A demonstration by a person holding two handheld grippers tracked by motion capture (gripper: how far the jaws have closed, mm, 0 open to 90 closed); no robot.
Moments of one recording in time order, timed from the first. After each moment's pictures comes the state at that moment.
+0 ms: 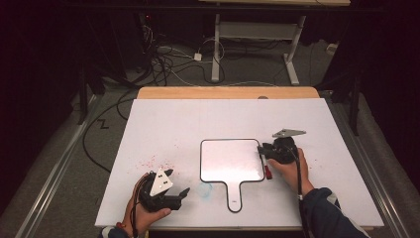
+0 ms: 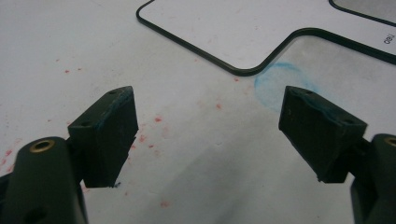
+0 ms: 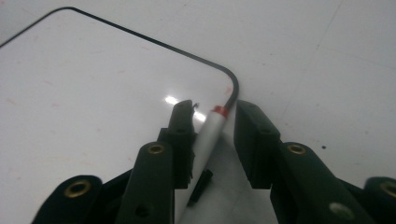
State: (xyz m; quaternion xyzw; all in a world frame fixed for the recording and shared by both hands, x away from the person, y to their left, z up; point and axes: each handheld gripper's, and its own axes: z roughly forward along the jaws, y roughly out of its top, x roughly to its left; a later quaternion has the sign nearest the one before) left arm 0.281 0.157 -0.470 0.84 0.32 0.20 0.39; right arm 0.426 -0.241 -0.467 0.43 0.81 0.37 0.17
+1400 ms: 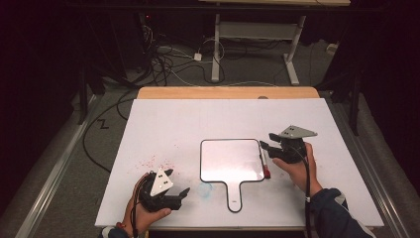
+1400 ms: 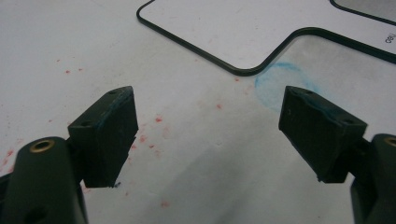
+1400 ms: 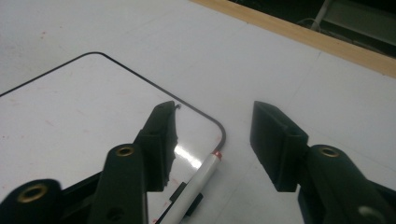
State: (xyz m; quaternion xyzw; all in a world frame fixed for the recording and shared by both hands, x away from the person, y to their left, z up) left arm 0.281 0.157 -0.470 0.84 0.32 0.21 0.39; right arm 0.403 -0.246 -0.429 0.36 0.79 0.42 0.25
